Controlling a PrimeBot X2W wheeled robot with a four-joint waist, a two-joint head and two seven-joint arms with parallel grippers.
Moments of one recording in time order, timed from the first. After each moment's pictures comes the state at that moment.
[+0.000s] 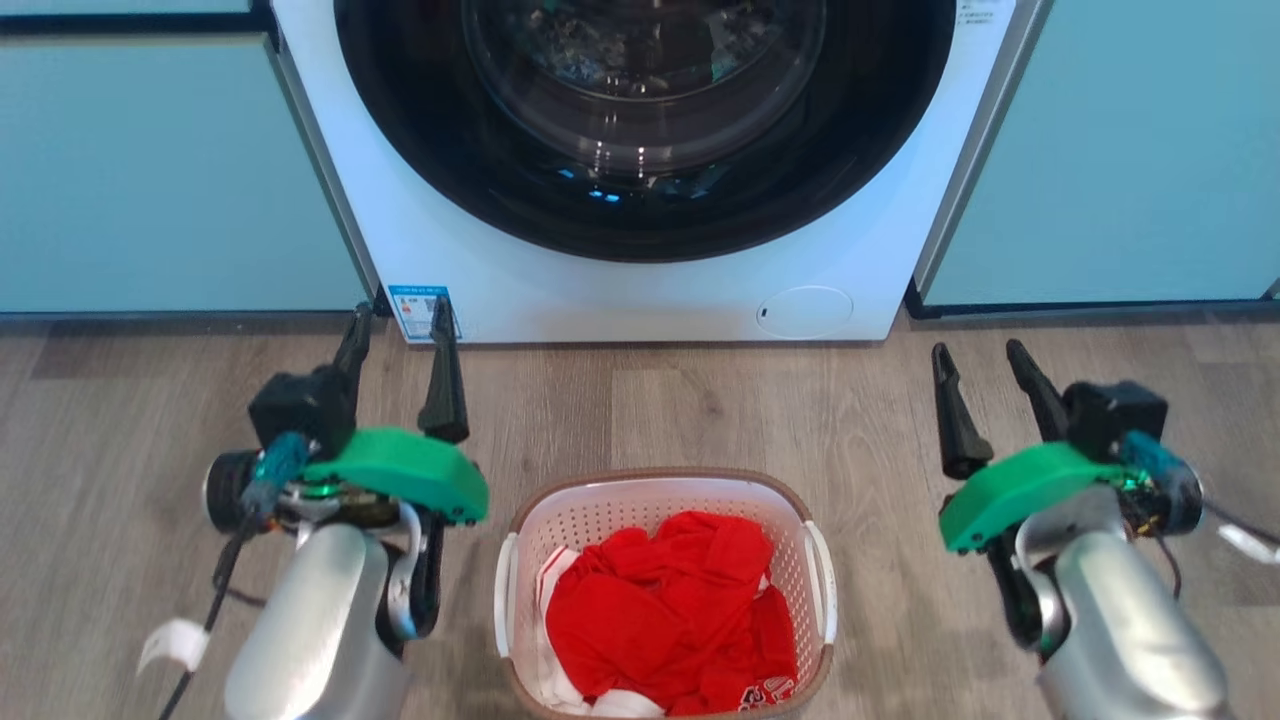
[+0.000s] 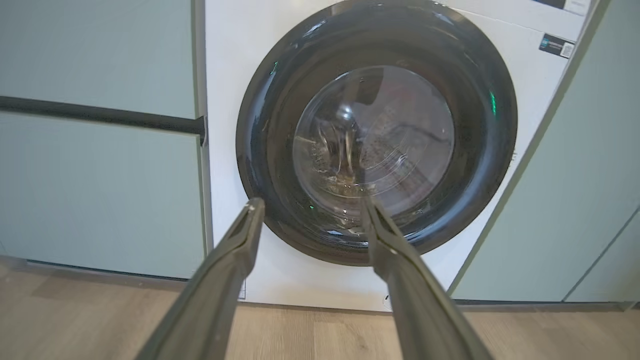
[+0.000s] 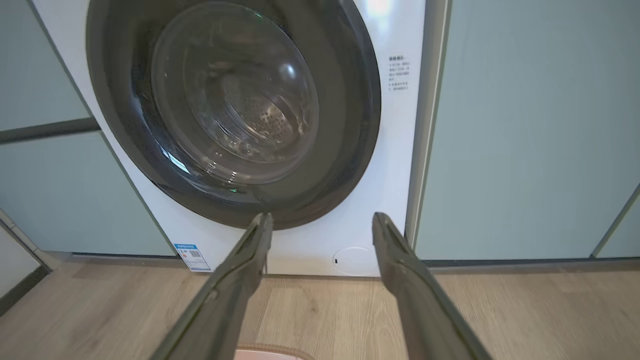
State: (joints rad) left arm -0.29 0.06 -0.30 0.33 -0.37 0.12 -0.25; right arm -0.30 -0.12 0.17 0.47 0.35 0.13 -0.25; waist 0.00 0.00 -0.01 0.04
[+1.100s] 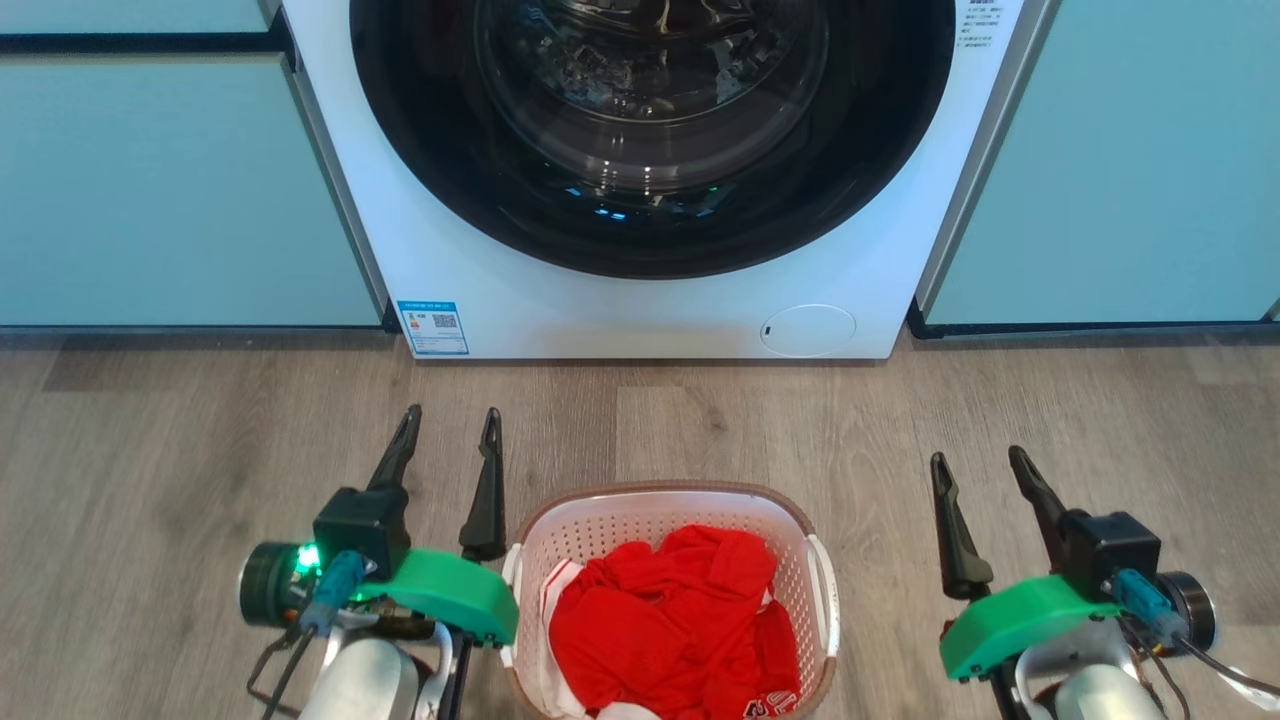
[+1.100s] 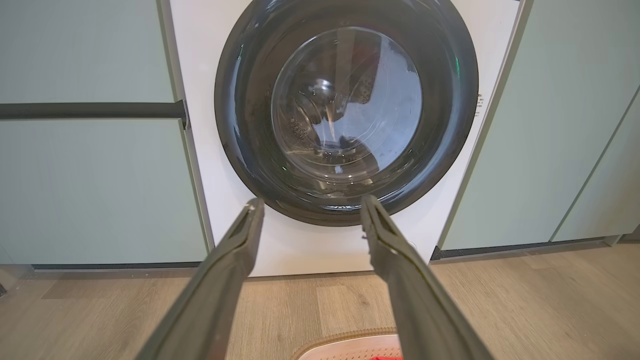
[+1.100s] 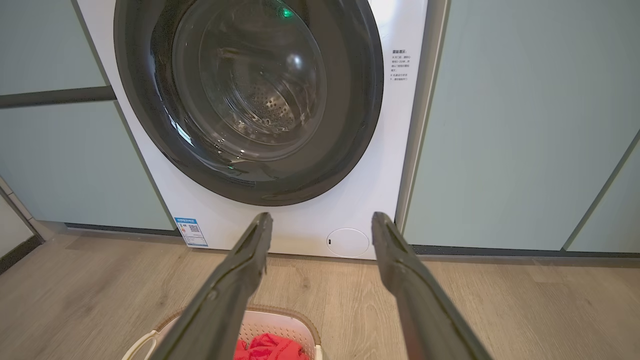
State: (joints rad) left arm -0.08 0.05 -0.31 0.21 -0.20 0.06 -0.26; right arm -0.01 -0.05 0.09 0.21 0.17 0.13 -0.25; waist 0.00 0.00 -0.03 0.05
